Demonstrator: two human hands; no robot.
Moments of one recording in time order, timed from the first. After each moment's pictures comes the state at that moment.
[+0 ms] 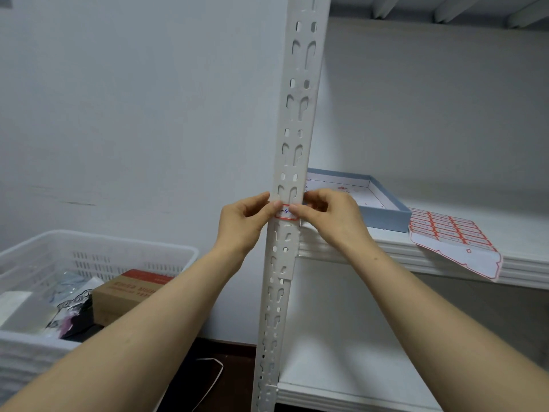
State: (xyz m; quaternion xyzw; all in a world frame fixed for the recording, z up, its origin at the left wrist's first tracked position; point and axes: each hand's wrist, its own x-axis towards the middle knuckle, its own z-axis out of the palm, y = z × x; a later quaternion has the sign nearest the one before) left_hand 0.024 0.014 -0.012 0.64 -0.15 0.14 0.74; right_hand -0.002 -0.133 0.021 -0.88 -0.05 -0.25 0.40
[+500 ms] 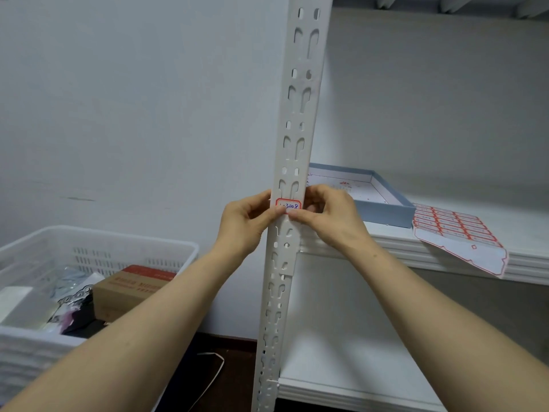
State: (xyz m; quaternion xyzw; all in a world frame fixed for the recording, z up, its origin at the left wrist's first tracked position) left_hand 0.024 0.015 -0.019 0.67 -0.23 0.16 0.69; right_hand 0.008 -0.132 0.013 -0.88 -0.09 -0.25 0.40
